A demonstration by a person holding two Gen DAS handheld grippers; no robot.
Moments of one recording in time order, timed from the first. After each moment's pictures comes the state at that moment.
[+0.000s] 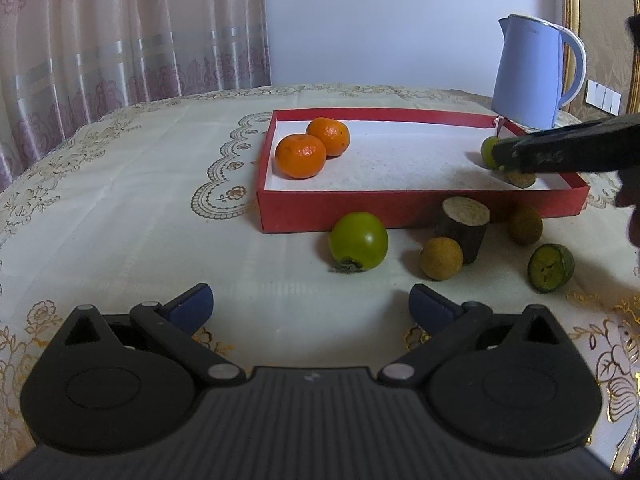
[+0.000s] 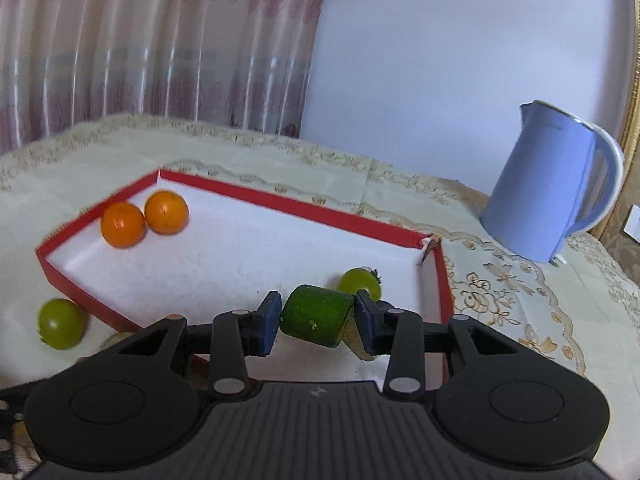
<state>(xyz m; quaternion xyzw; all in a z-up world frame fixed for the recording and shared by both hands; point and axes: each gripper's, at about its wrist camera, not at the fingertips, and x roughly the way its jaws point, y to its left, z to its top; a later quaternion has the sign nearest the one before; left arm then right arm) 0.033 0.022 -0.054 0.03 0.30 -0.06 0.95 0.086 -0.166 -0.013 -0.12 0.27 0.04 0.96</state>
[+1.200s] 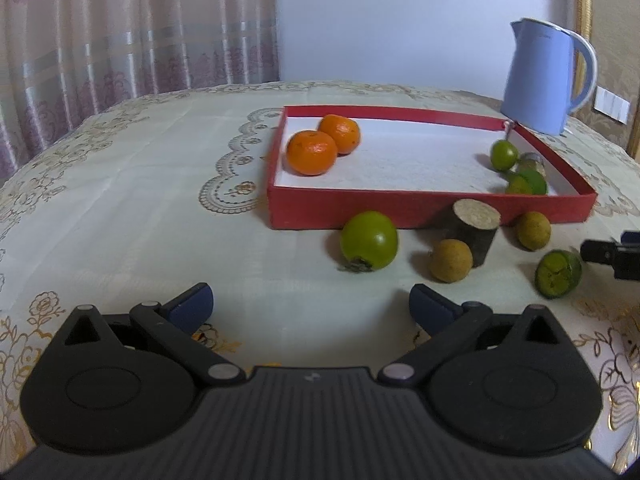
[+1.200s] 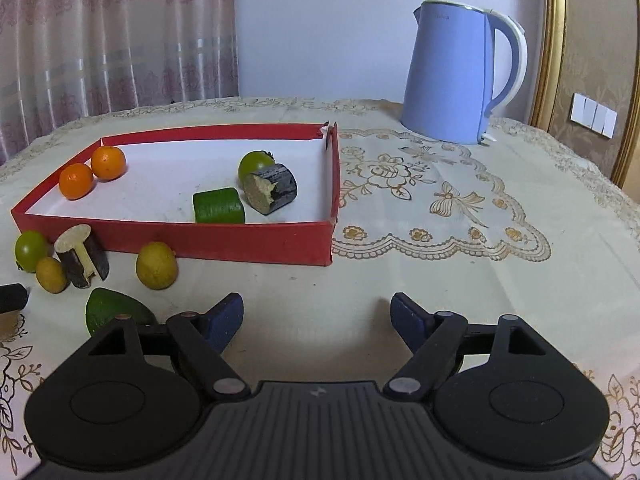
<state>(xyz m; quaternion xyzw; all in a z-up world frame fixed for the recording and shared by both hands) 0.034 0.026 -0.054 0.01 0.30 -0.04 0.95 0.014 -0.242 -0.046 -0.01 0.31 -0.03 0.95</state>
